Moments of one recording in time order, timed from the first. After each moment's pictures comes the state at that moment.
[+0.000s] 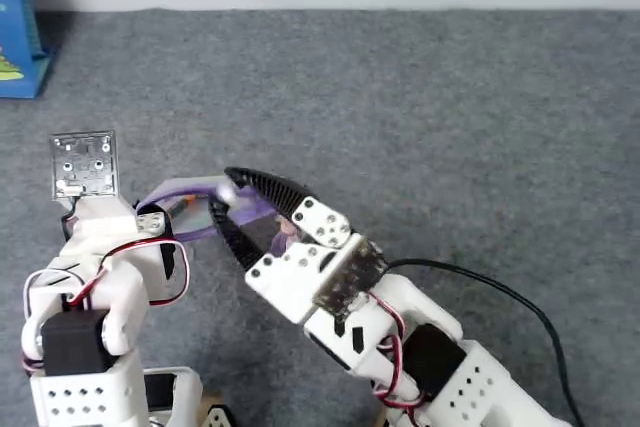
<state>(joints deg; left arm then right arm) -8.8 -65.5 41.9 80.3 6.5 -52.3 -67.5 57.5 16.9 10.5</state>
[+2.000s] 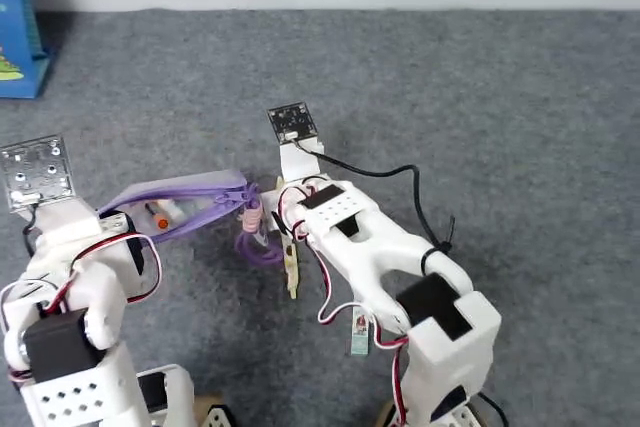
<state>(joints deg) -20.3 -65.5 42.0 80.4 6.5 -33.5 16.4 24.1 26.6 -14.6</state>
